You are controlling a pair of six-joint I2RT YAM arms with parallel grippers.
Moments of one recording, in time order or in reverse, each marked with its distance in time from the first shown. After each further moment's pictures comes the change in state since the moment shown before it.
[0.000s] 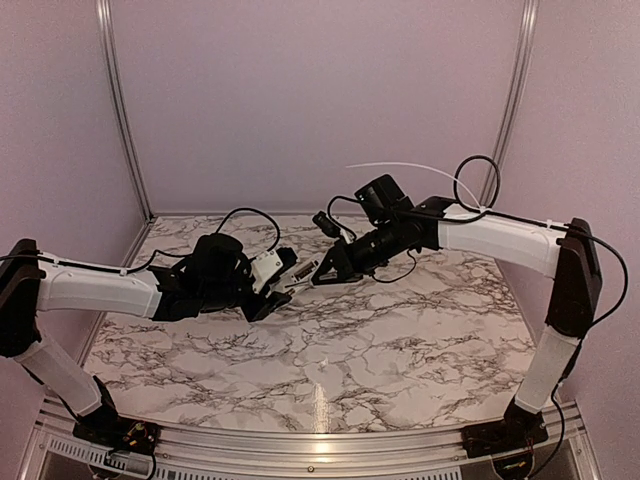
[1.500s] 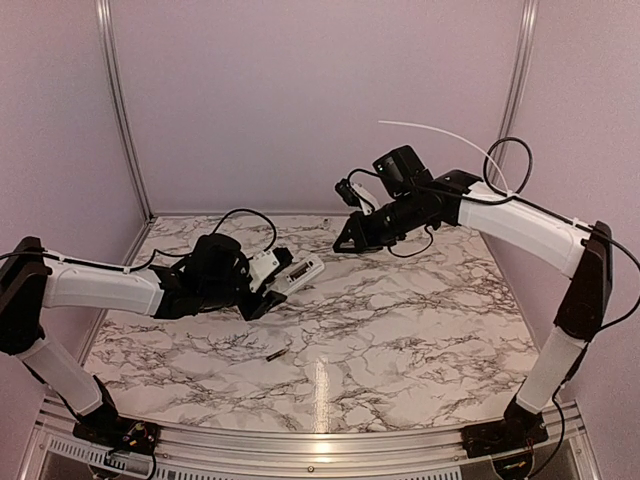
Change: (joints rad) left arm 0.039 0.024 -0.005 0.011 0.012 -0.022; right arm -0.044 -0.042 0.148 -0.153 0.238 -0.052
